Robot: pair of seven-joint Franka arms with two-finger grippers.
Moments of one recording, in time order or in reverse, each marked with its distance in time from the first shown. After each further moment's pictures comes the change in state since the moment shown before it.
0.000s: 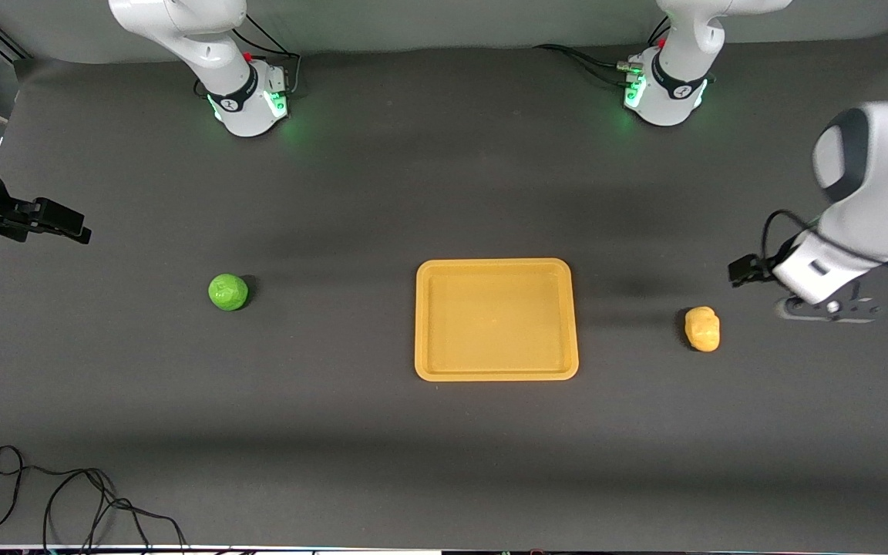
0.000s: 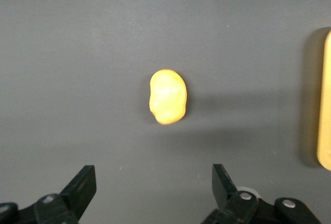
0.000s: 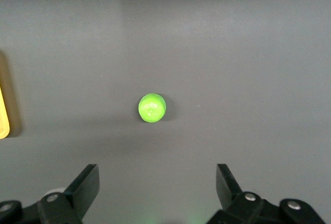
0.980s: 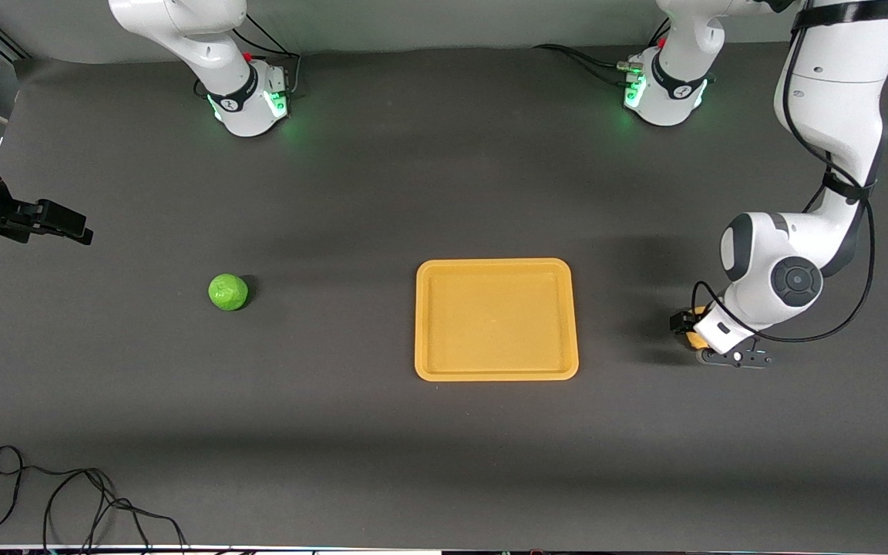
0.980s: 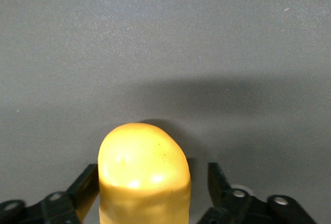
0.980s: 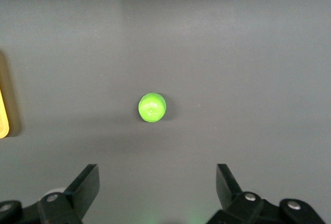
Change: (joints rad) left arm -0.005 0.375 -0.005 -0.022 0.001 0.419 0.001; right arm 0.000 0.004 0.001 -0.001 0.000 0.000 0.000
